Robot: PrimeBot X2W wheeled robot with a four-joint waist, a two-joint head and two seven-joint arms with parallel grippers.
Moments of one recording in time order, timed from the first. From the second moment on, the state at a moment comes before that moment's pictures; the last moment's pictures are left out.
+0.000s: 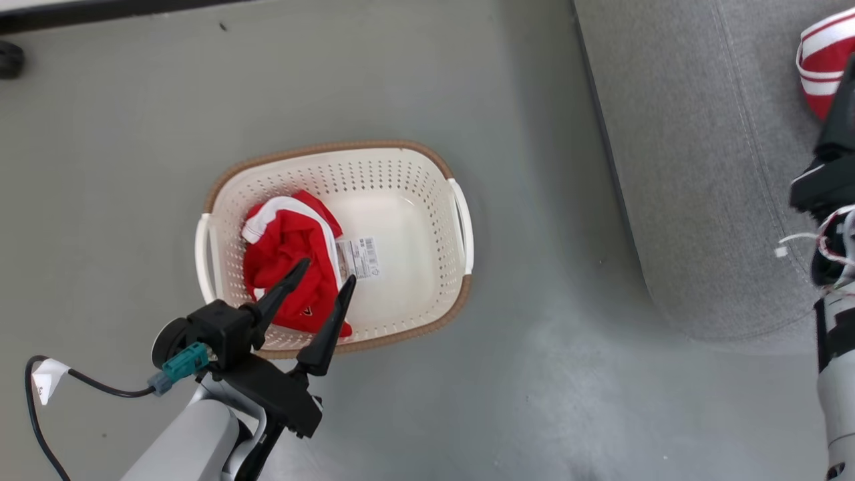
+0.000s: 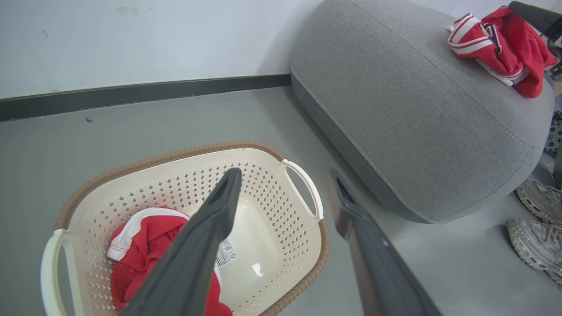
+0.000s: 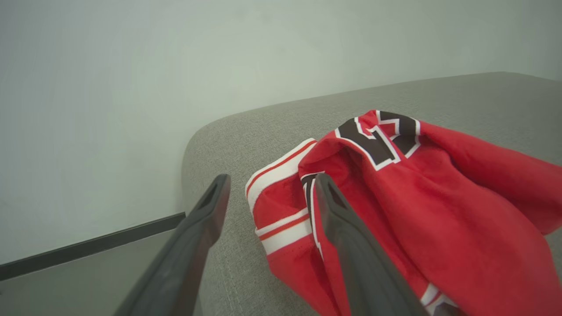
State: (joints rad) left arm -0.45 0.36 -0.66 0.38 -0.68 -0.13 -0.25; right arm -0.77 -0.14 -0.32 0.67 0.05 0.06 -0.24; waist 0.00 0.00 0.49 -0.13
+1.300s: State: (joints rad) left arm -0.33 0.27 -0.36 0.55 -0.62 -0.06 -0.25; right arm -0.43 -0.06 0.06 0.59 0.12 0.12 -0.25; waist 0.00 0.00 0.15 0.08
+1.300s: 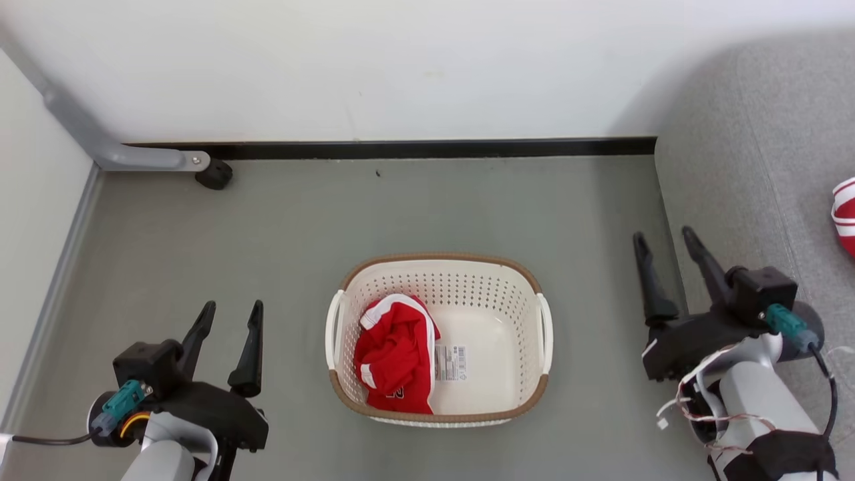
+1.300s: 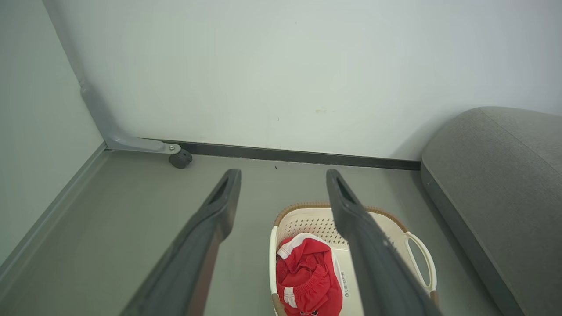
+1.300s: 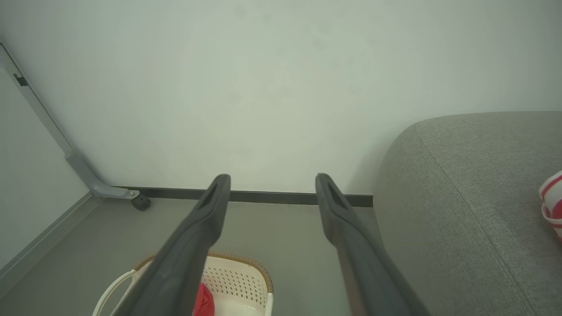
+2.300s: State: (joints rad) left arm -0.09 0.26 -0.23 0.40 -0.48 -0.03 -0.25; right arm -0.17 -0.05 0.15 0.45 0.19 0.11 -0.25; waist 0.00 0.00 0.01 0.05
